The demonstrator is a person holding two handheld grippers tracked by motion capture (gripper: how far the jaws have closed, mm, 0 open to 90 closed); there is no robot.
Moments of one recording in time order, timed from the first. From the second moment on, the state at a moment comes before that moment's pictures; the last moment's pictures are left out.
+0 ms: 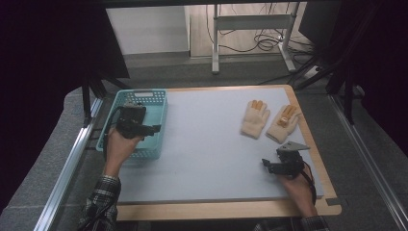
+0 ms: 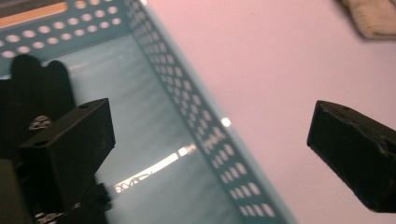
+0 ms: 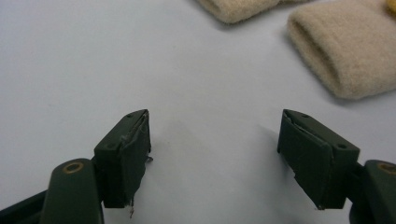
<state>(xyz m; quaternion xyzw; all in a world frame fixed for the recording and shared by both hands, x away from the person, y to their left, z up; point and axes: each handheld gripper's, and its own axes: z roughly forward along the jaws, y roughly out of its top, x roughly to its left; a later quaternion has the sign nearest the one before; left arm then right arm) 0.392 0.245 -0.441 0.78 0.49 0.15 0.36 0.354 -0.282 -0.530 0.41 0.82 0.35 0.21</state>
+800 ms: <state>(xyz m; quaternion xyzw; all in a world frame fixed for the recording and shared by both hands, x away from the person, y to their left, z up) 0.342 0.146 -0.461 0.82 0.38 0.14 0.40 0.354 -0.281 -0.530 0.41 0.81 0.35 0.21</state>
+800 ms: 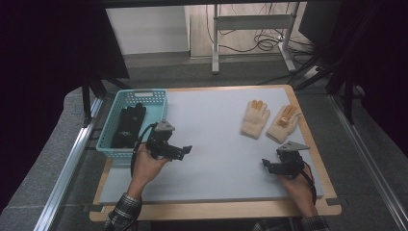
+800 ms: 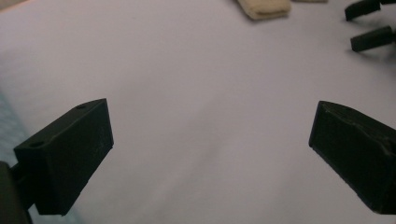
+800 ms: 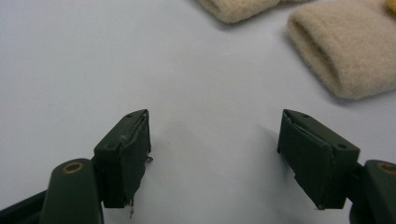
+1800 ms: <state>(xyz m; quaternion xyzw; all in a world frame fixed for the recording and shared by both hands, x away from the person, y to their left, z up) 0.312 0.128 -0.549 0.84 0.39 0.14 0.34 0.355 -0.282 -0.529 0.41 0.82 0.35 0.20</state>
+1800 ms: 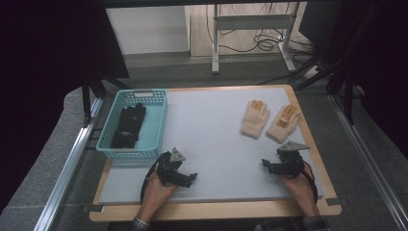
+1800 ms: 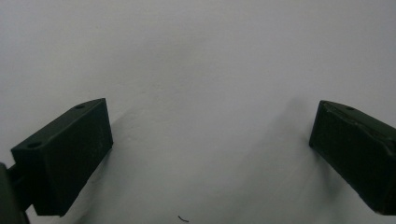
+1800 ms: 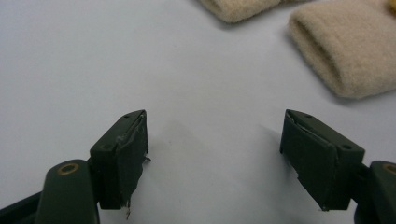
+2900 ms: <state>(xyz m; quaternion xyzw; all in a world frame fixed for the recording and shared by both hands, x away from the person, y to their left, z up) 0.311 0.128 -0.549 0.84 0.39 0.14 0.35 0.446 -0.258 -0.478 0.41 0.80 0.38 0.22</state>
